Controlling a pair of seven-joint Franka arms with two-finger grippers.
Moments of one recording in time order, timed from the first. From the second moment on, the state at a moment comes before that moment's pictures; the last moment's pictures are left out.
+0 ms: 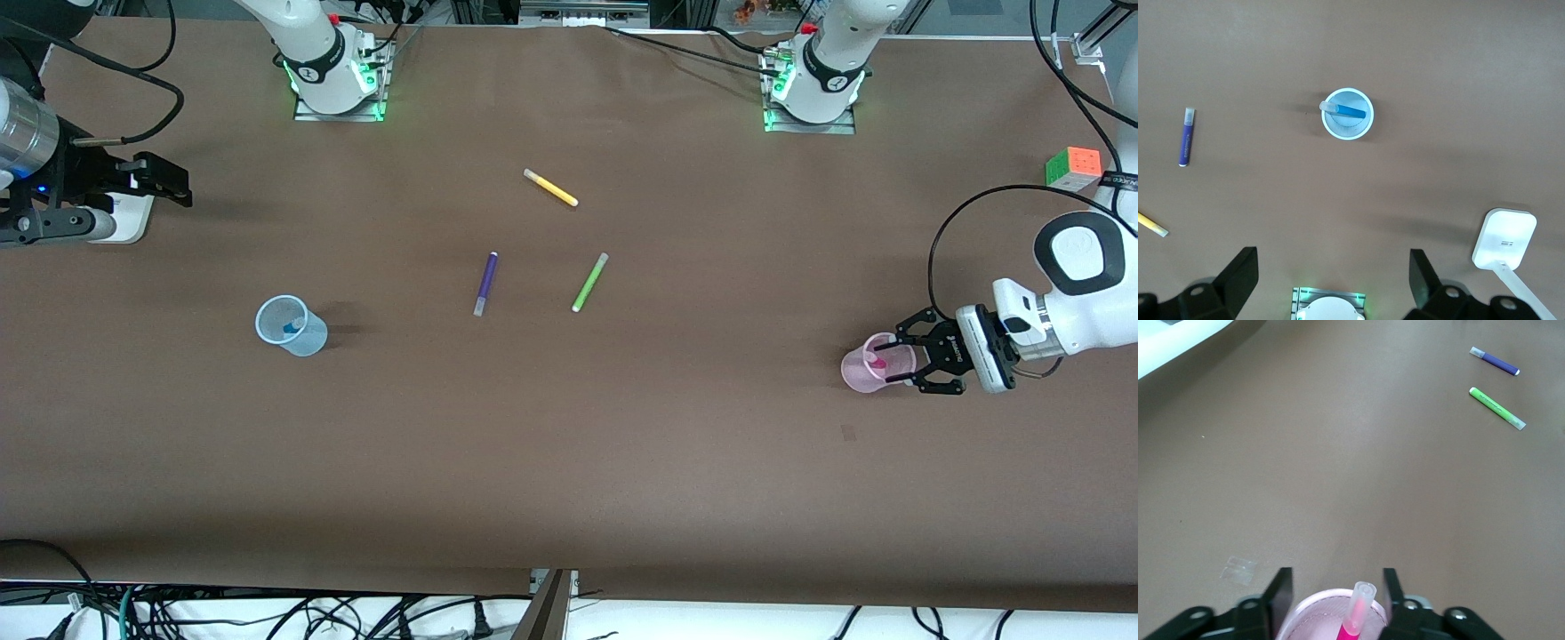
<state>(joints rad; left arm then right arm) 1.17 0.90 -1.09 -1.84 0.08 2.25 1.34 0.12 0.06 -0.06 -1.55 -0.03 1.44 -0.06</state>
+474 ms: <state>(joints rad) 1.17 0.85 -1.19 -1.79 0.08 2.23 1.02 0.11 0.06 -0.07 -1.55 -0.03 1.45 -0.06</state>
